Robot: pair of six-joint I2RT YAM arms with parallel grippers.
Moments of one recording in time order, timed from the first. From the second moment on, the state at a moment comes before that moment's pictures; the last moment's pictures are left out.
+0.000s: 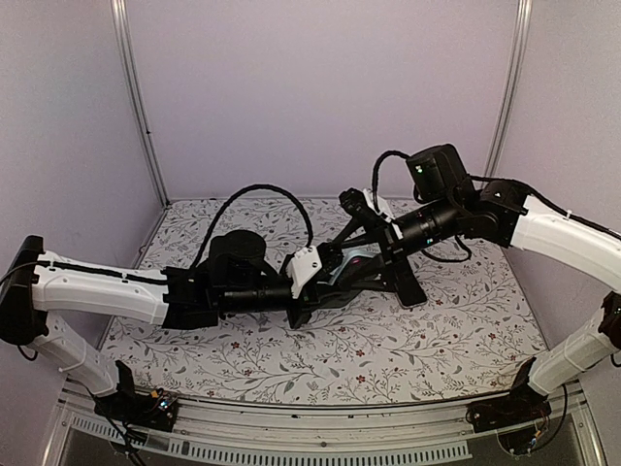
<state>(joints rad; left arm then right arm) -1.16 1.45 0.90 0.30 0.07 0.22 0.88 1.43 1.36 -0.54 -0.72 -0.44</state>
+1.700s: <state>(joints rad) -1.16 1.43 0.84 0.42 0.11 0.11 0.86 1.28 1.26 -0.56 -0.55 -0.48</state>
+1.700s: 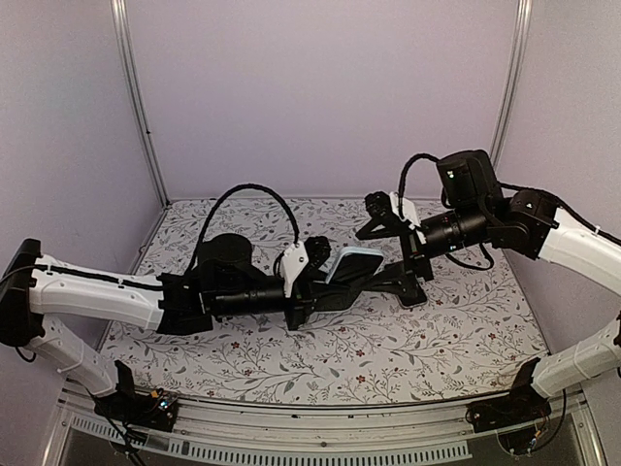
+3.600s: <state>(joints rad) -1.15 1.40 0.82 0.70 0.23 -0.06 0.77 1.22 0.98 0.17 -0.94 0.00</state>
